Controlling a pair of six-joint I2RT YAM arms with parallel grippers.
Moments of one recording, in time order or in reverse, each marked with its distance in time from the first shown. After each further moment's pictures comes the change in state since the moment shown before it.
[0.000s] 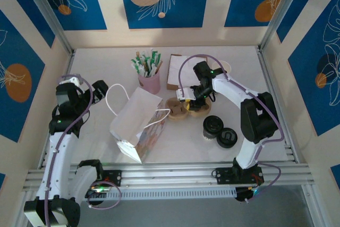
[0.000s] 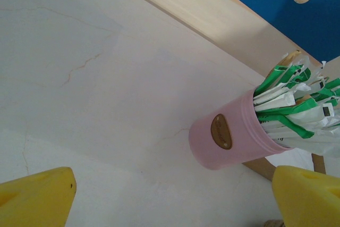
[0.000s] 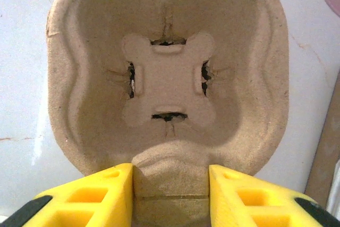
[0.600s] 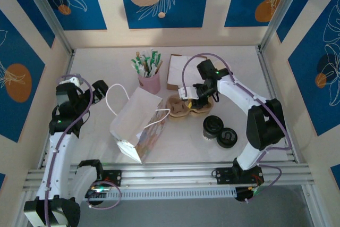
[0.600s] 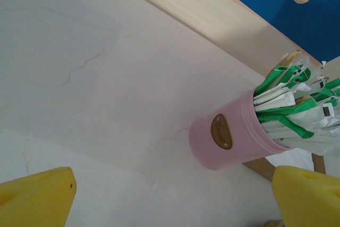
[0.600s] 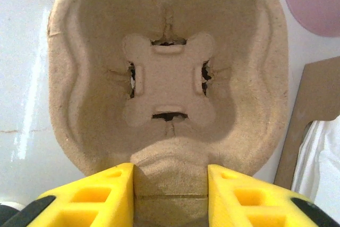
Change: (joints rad) left arm 0.000 0.000 0.000 0.000 0.000 0.000; right arm -0.005 -0.089 -0.031 0.005 0.017 -0.012
